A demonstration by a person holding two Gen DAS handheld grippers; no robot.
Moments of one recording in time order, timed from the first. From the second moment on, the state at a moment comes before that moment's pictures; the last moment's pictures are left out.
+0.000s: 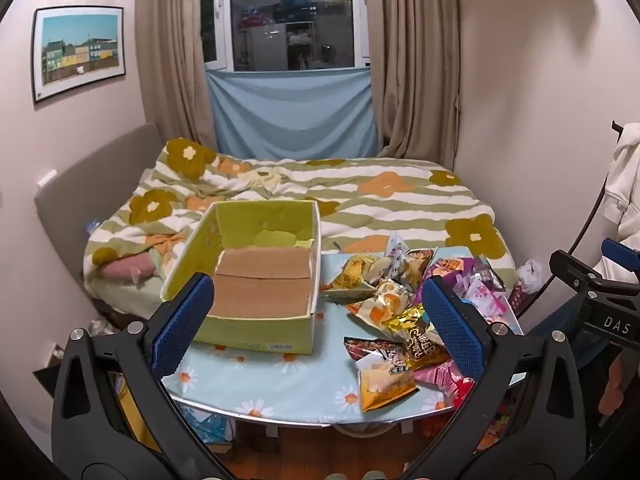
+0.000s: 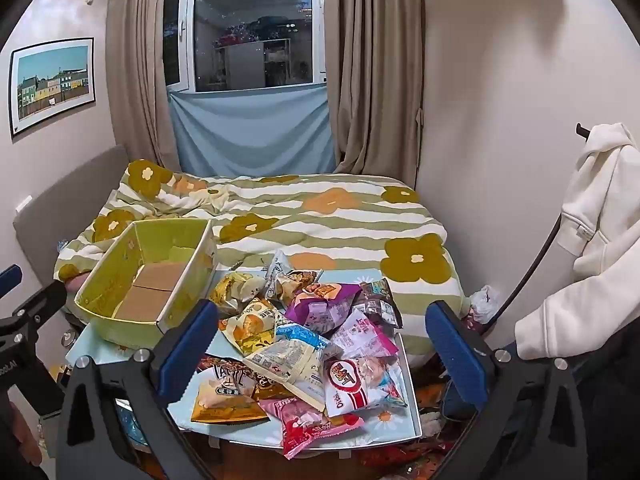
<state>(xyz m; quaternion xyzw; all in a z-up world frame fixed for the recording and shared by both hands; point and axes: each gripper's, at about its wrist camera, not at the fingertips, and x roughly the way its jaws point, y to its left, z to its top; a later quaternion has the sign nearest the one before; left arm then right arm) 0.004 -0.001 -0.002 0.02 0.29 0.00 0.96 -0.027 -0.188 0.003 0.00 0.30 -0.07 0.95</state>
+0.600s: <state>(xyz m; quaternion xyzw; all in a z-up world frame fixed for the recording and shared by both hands) 0.004 -0.002 -0.007 0.01 0.28 0.00 0.96 -0.026 -0.188 0.001 -0.01 0.31 -0.07 0.95</state>
